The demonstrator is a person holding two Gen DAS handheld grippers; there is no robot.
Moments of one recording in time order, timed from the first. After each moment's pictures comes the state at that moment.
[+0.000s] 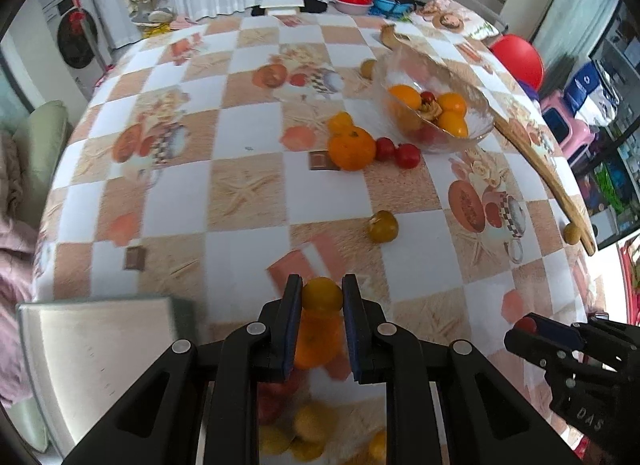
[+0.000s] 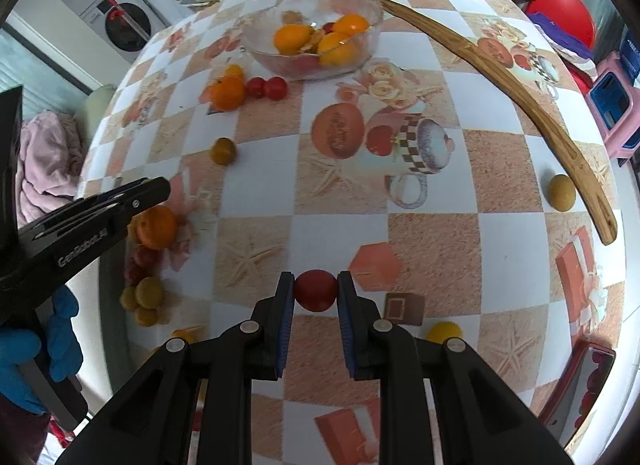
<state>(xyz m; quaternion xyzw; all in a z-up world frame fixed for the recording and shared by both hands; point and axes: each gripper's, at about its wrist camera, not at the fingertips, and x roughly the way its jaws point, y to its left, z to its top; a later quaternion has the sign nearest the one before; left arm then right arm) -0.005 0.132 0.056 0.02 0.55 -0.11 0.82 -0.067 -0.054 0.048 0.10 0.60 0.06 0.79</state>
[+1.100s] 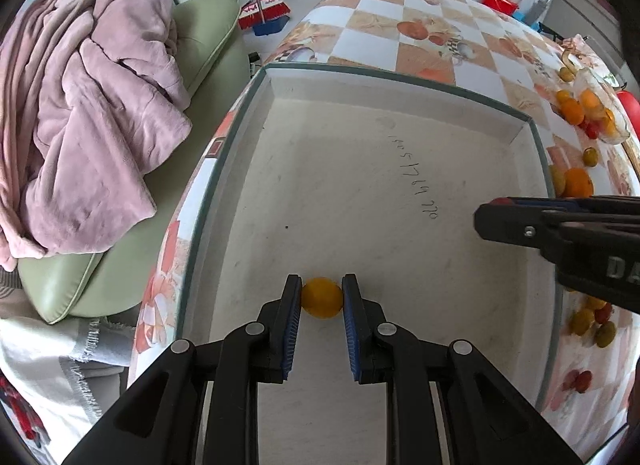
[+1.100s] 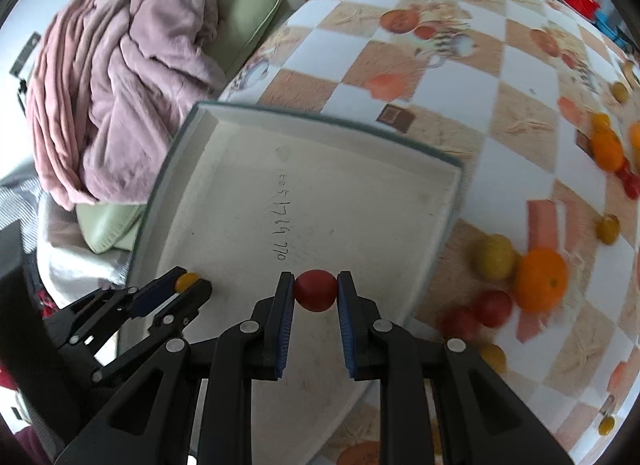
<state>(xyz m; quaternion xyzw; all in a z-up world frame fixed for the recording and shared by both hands) -0.127 0.329 0.026 -0.02 0.58 0.10 0.81 -0.047 0.216 0.026 -0.03 0.63 0.28 0.73</state>
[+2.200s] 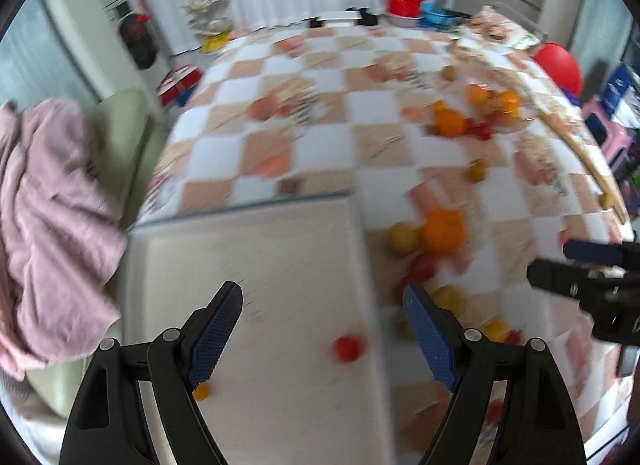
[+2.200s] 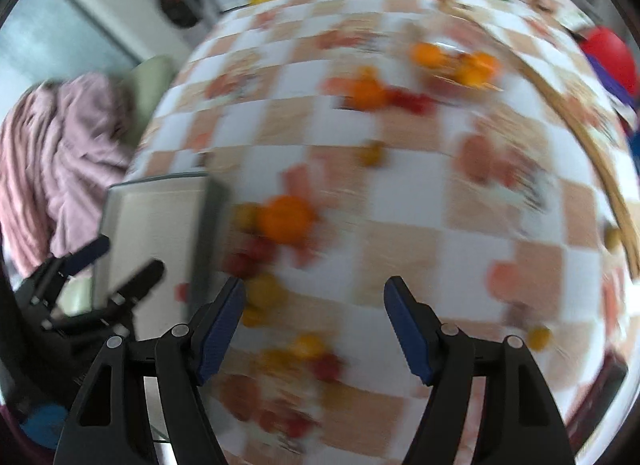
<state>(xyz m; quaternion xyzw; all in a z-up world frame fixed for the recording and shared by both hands) -0.072 0.208 0.081 0.06 0.53 -0.04 0.84 -0.071 0.018 0.068 0.08 0.59 0.11 0.79</state>
